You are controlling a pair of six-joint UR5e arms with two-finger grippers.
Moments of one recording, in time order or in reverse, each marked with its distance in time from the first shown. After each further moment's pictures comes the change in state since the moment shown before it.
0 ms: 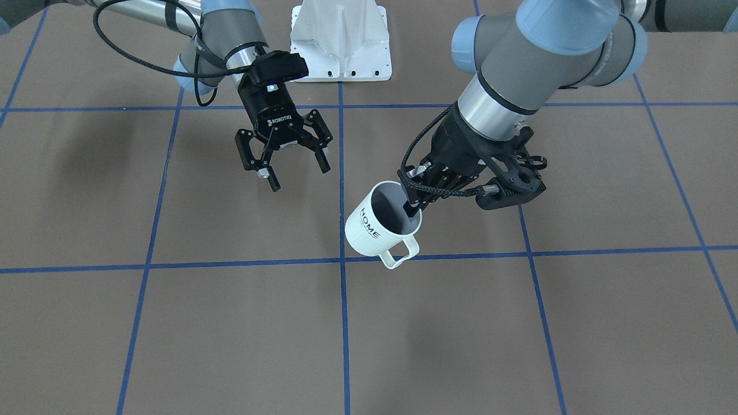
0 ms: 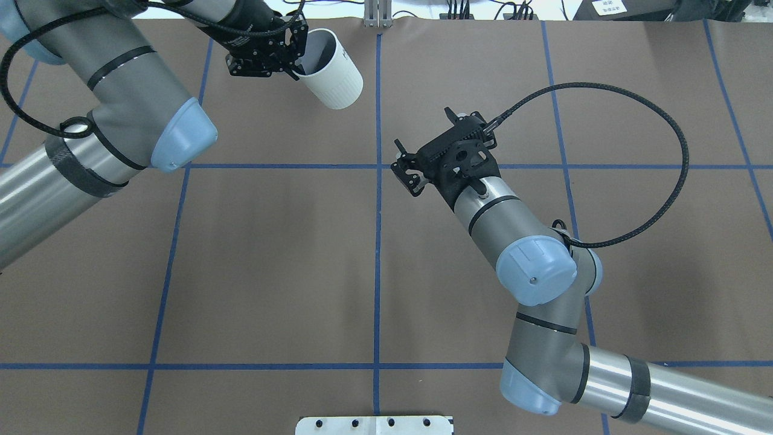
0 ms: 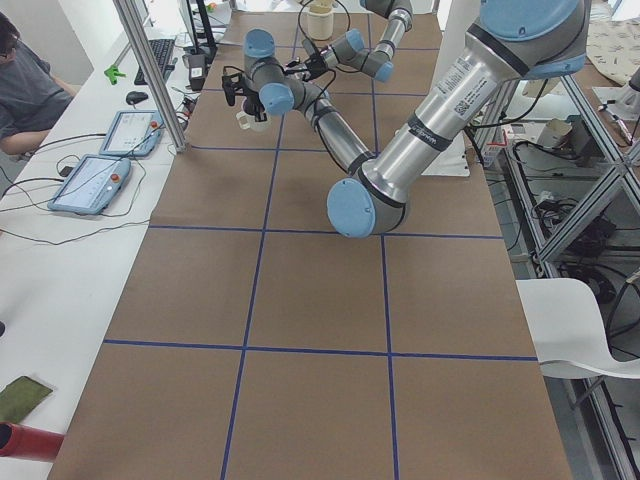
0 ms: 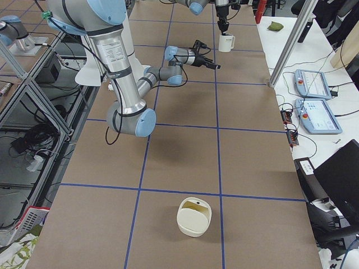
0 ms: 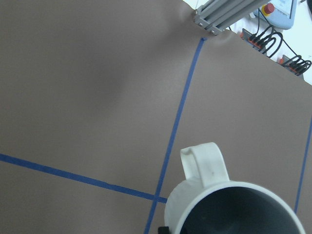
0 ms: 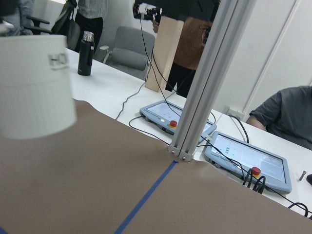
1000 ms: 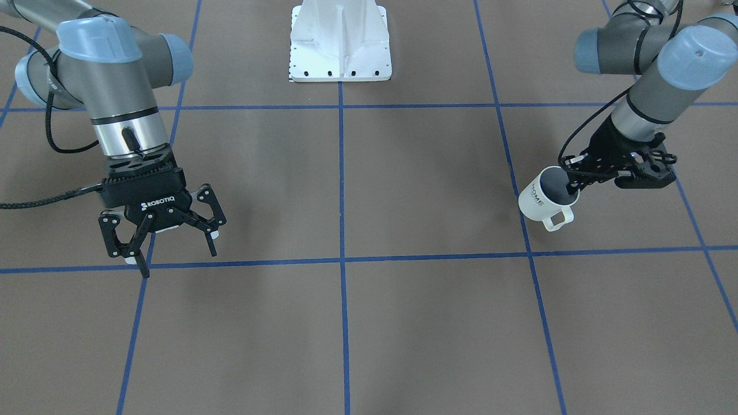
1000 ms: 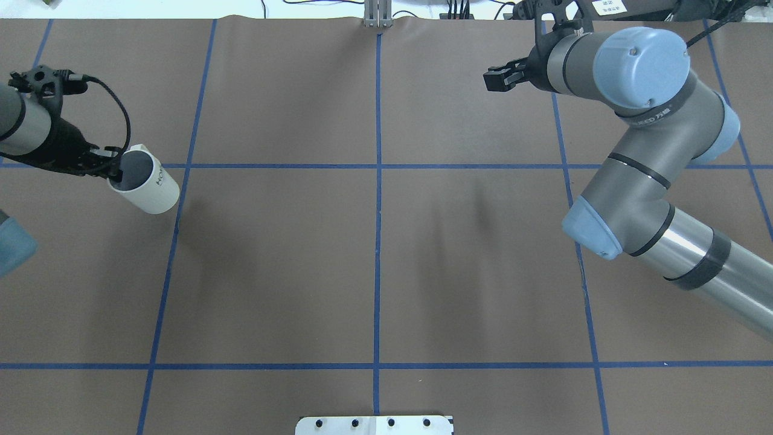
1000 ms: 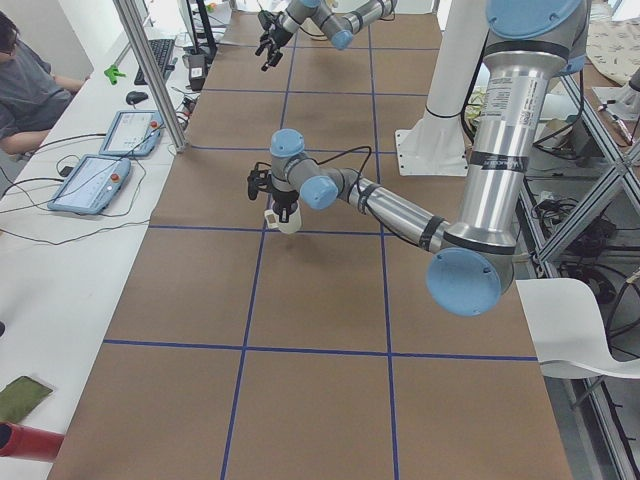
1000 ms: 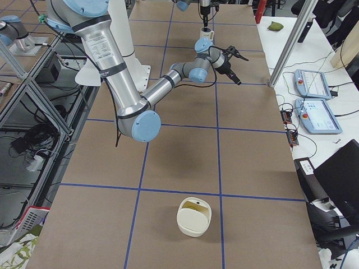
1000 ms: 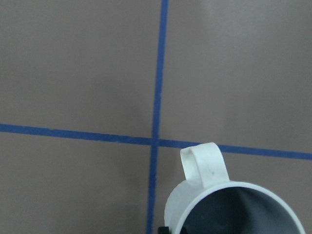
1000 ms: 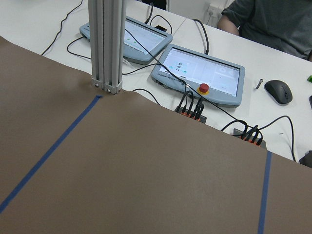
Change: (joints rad) left arm -0.030 0.589 -0.192 -0.072 0.050 0.541; right arm 0.361 0.012 0.034 -0.388 0.567 0.101
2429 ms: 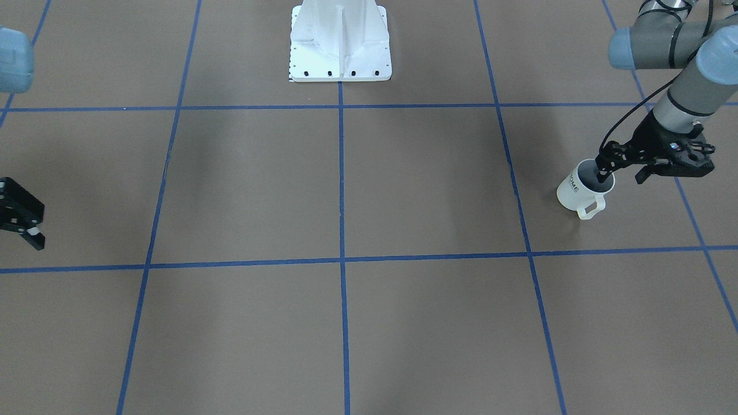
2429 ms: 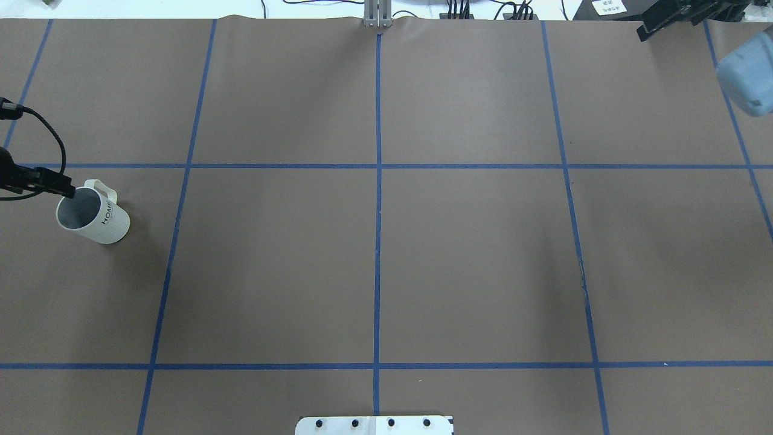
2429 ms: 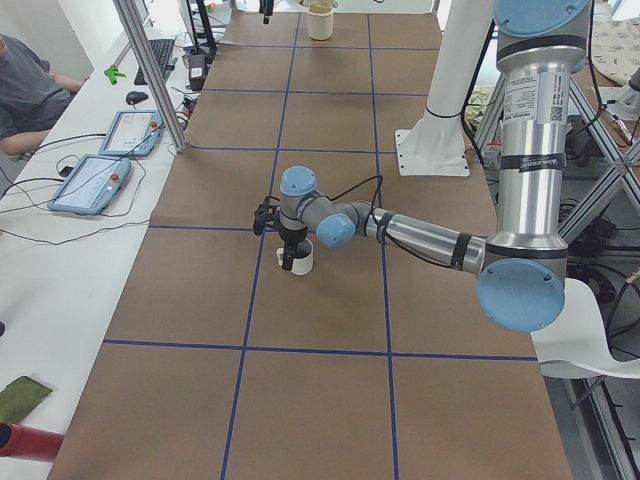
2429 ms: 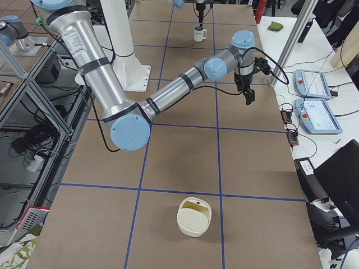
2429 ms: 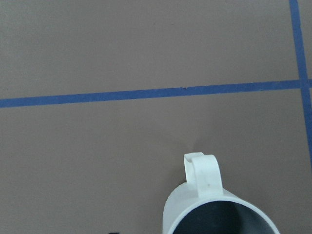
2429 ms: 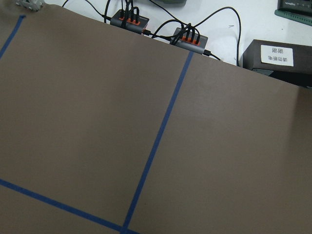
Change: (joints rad) left arm -0.095 0.128 0.024 -0.075 0.013 0.198; right arm 0.444 -0.020 -0.003 -0.466 0.637 -0.337
